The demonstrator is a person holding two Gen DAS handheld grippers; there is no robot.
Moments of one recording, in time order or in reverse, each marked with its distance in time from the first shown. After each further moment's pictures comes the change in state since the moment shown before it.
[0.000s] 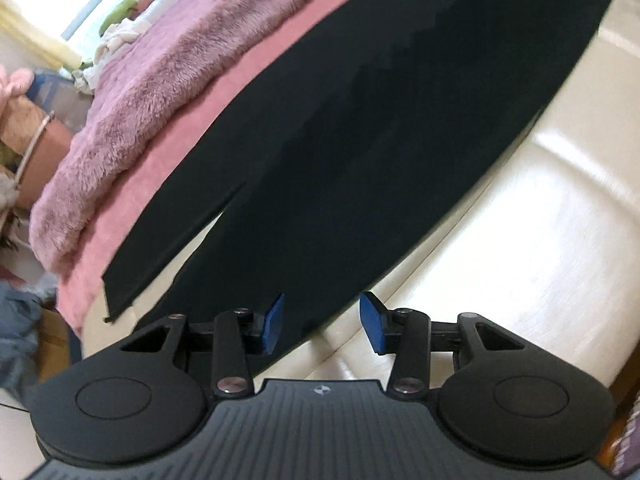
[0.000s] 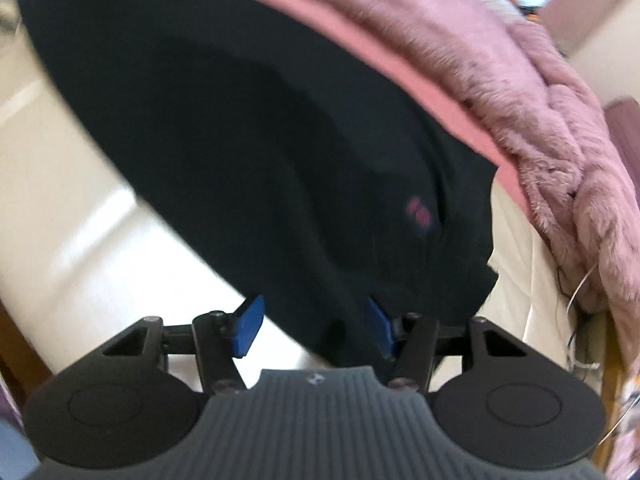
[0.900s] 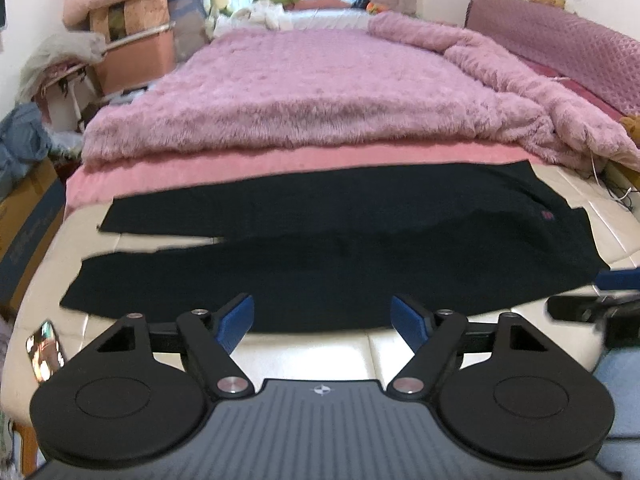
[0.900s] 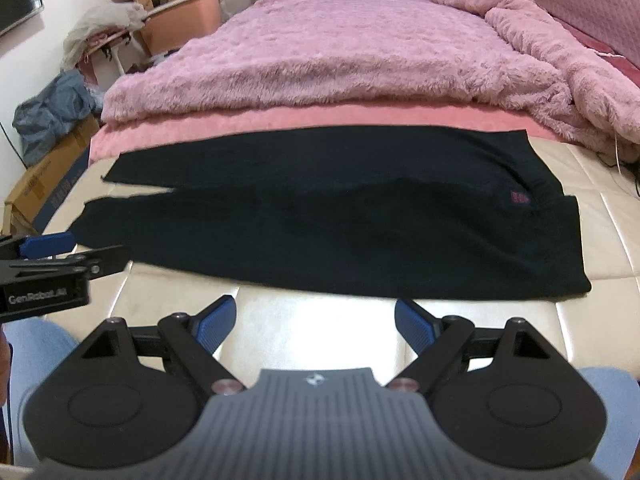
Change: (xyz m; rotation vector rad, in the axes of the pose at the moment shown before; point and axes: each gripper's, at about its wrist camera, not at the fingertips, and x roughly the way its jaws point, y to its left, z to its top) left arm -0.167 -0.015 0.055 -0.725 -0.221 -0.061; right arm -0.164 0.126 0.072 0.689 -0.228 0.190
